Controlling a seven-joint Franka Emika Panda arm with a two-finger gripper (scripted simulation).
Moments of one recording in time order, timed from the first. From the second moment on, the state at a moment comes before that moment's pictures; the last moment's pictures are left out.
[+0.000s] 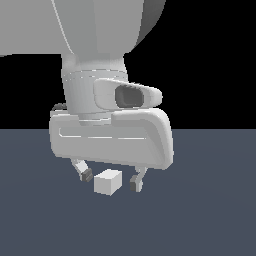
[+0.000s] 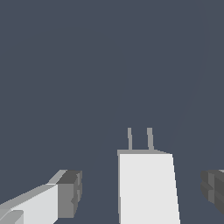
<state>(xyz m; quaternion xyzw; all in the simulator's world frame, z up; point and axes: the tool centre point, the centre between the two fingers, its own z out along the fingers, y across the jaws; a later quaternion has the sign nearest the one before) -0.088 0.031 0.015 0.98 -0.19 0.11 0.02</state>
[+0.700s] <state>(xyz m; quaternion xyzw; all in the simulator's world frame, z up) -0.087 0.031 0.012 0.98 -0.19 0.11 0.02</state>
